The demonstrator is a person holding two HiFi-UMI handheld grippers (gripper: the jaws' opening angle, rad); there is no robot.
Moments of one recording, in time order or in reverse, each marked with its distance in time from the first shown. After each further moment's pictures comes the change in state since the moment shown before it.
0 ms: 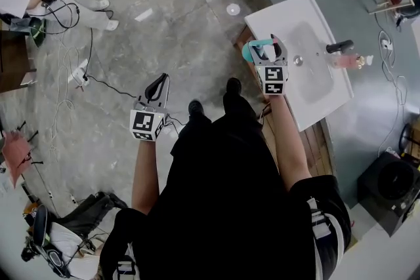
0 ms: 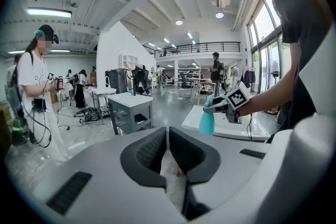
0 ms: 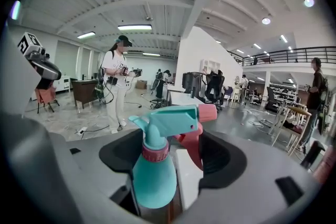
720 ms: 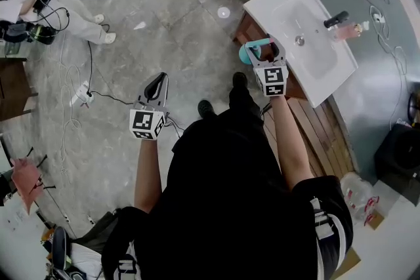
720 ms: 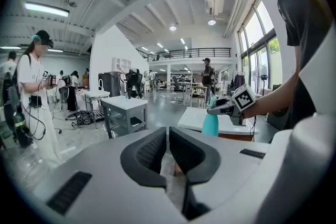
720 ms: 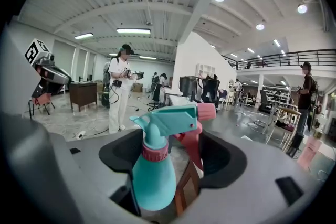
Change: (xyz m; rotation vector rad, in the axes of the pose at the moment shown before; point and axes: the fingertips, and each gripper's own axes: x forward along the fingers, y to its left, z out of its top) left arm -0.068 0.026 -0.033 0.025 -0.049 -0.092; right arm -0.073 0.090 -0.001 0.014 -0.041 -0.061
